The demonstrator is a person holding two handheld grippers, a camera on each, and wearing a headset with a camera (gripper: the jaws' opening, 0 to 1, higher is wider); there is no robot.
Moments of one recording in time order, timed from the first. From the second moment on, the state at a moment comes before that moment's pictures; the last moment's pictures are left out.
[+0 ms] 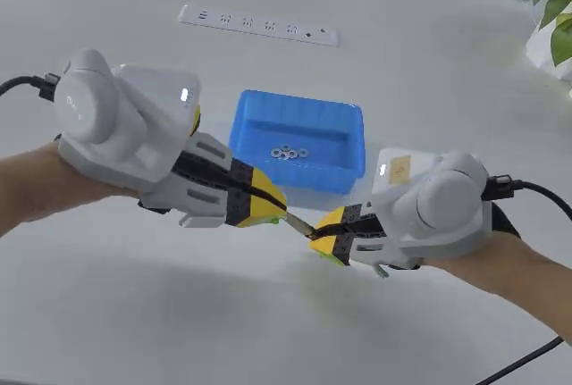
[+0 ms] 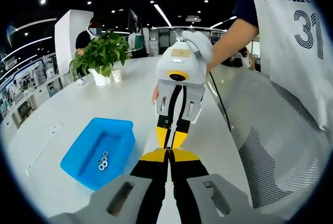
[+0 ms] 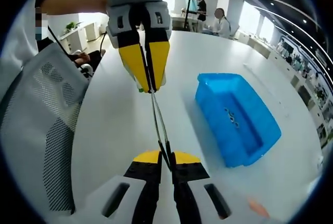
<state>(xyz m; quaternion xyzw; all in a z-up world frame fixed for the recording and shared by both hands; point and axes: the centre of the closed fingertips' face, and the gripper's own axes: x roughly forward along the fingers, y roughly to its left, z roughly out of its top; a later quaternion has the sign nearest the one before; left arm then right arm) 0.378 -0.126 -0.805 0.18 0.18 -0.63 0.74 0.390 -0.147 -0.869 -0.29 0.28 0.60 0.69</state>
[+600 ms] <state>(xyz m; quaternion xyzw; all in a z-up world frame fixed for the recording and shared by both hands) 0.382 -0.115 -0.865 0.21 0.24 -0.62 0.71 0.387 -0.159 -0.883 -0.32 0.30 0.60 0.67</state>
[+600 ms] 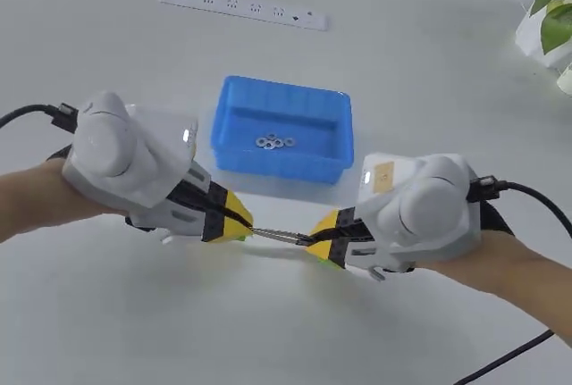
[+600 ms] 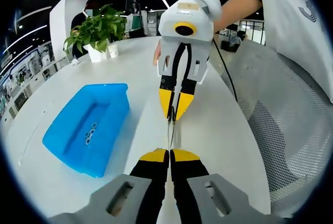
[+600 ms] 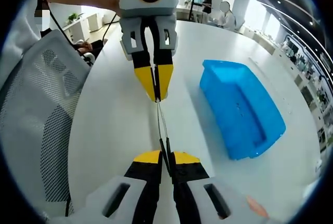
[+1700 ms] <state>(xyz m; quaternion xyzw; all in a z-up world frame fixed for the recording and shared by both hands) 0.384 -0.109 -0.885 0.29 0.28 -0.59 0.70 0.385 -0.154 -0.891 -0.32 0.32 0.60 0.66</state>
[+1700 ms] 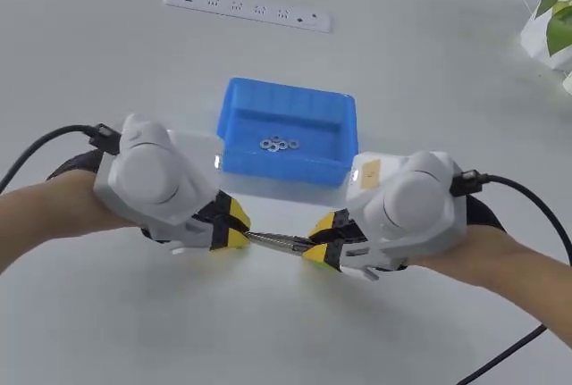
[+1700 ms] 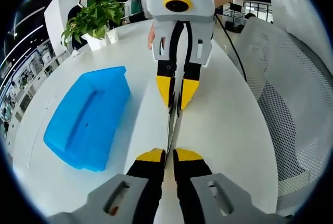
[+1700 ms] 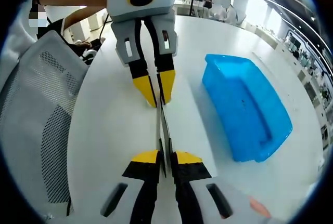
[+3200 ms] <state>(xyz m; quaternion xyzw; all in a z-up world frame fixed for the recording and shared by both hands) 0.287 -0.053 -0.774 0.08 0.24 -0.39 0.88 0.333 -0.244 -0.789 -0.07 0.24 0.35 0.90</state>
